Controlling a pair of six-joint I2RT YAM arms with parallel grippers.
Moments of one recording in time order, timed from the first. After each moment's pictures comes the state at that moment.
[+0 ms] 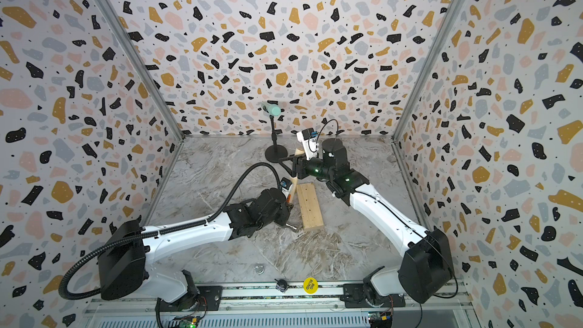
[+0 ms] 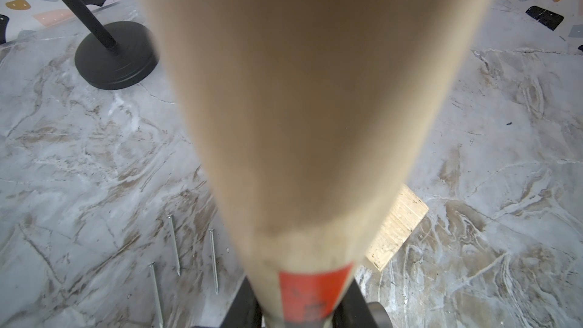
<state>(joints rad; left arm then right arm) -0.98 1.46 0.97 -0.25 -0.29 -0.31 0.56 1.38 1.17 -0.03 -0.53 0.38</state>
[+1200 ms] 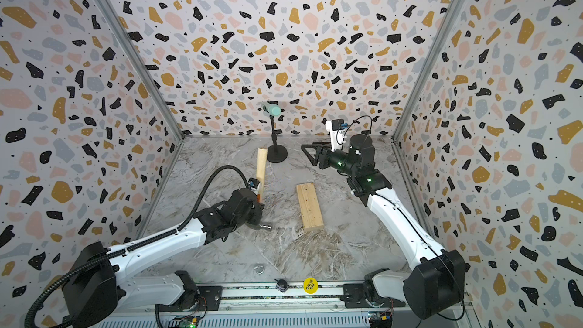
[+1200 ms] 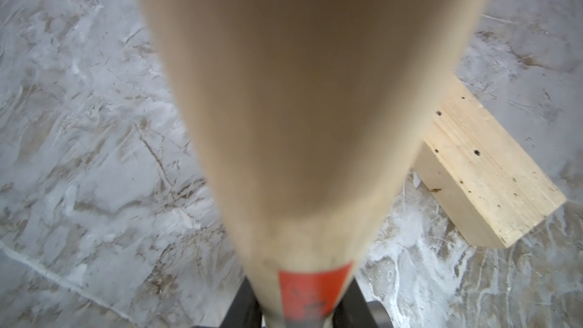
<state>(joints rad) -0.77 1.24 0.76 -0.33 -0.29 -0.36 0.35 1.26 1.12 0.01 -0.57 0.42</state>
